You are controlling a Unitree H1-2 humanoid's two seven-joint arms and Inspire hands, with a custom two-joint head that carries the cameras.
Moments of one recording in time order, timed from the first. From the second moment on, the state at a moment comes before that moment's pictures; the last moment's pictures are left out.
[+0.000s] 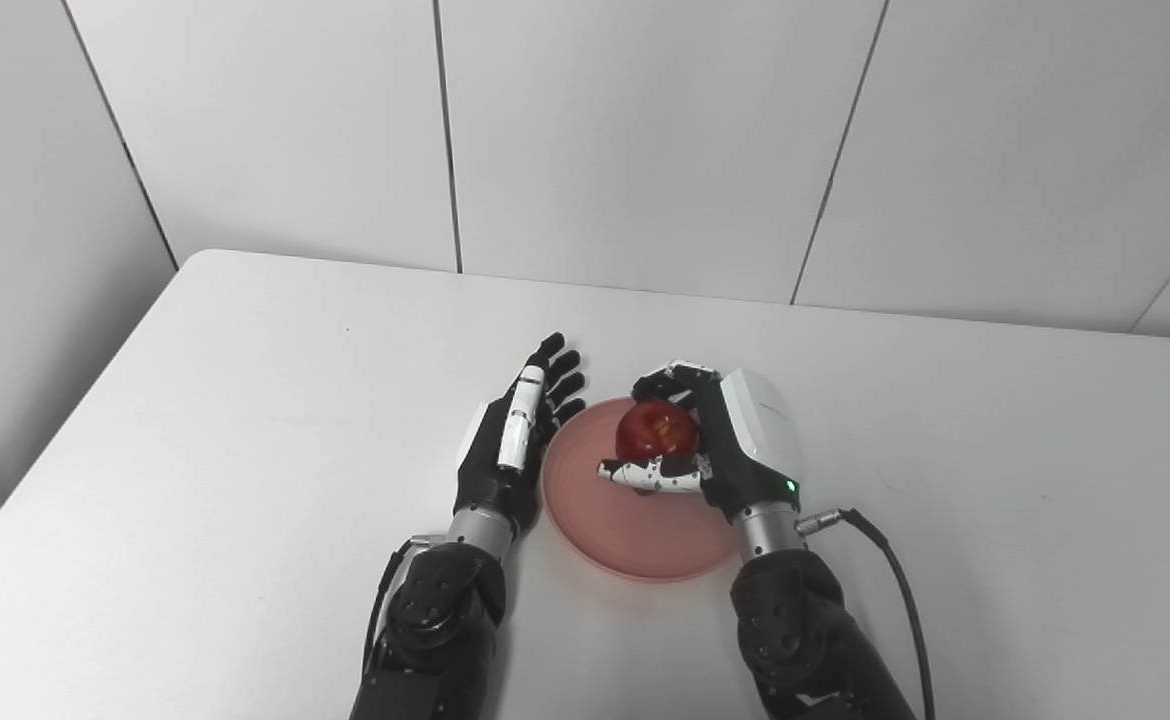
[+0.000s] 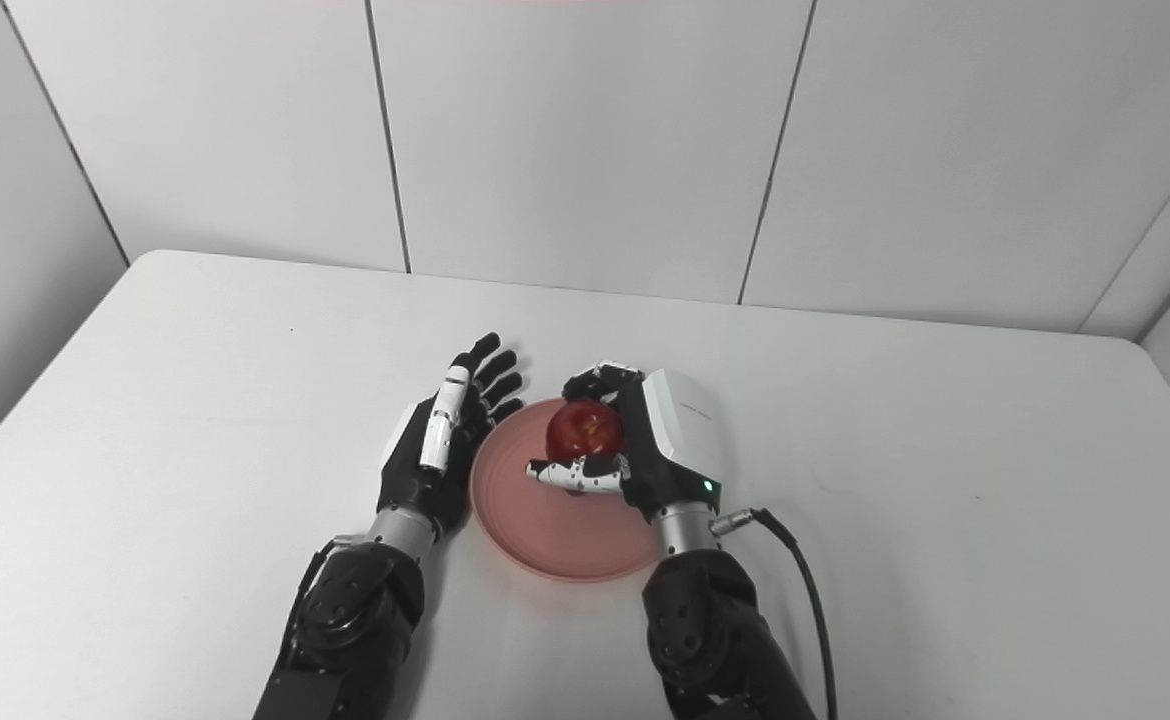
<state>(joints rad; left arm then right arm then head) -0.29 -0.13 -0.02 0.15 -0.15 0.16 -0.02 -0.38 0.00 0.36 0.14 -0.69 0.16 -0.18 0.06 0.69</state>
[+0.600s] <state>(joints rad) -0.29 -0.13 -0.02 0.15 -0.14 0.16 -0.02 -0.38 -0.01 0.37 0.13 -0.69 0.15 -0.15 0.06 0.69</state>
